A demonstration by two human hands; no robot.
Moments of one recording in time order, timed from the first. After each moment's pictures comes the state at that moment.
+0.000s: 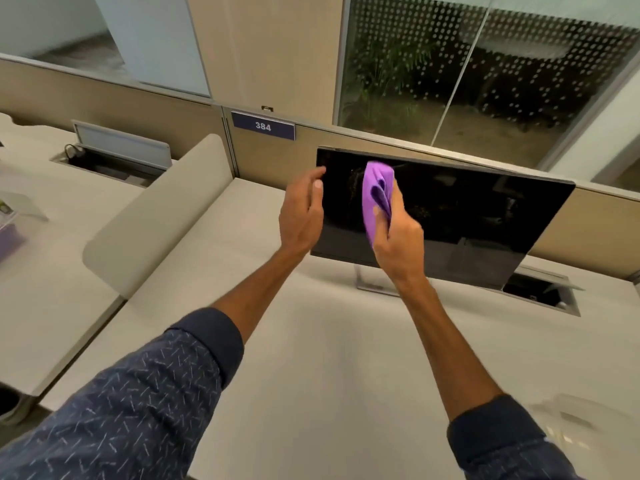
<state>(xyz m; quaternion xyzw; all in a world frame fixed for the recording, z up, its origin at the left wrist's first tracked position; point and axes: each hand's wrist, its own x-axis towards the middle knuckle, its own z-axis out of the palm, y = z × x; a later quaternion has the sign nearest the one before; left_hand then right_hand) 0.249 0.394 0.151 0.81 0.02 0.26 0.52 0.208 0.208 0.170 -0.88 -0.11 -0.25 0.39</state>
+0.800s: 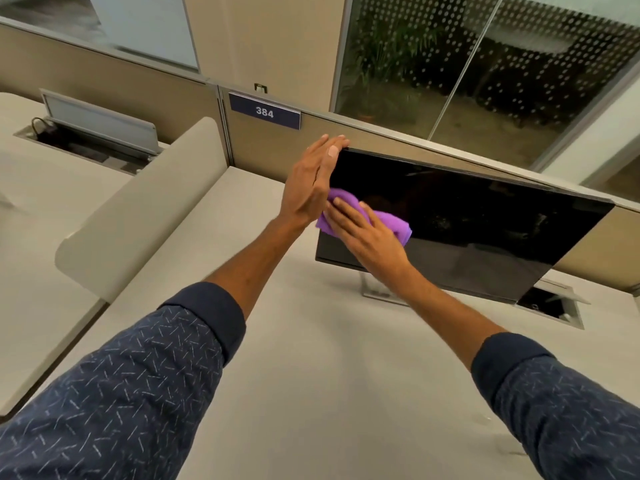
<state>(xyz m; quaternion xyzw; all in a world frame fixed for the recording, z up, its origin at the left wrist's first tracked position) 0.316 0.434 0.174 0.84 -0.12 0.20 0.50 0.296 0.234 0.103 -0.86 -0.41 -0.23 -0.21</state>
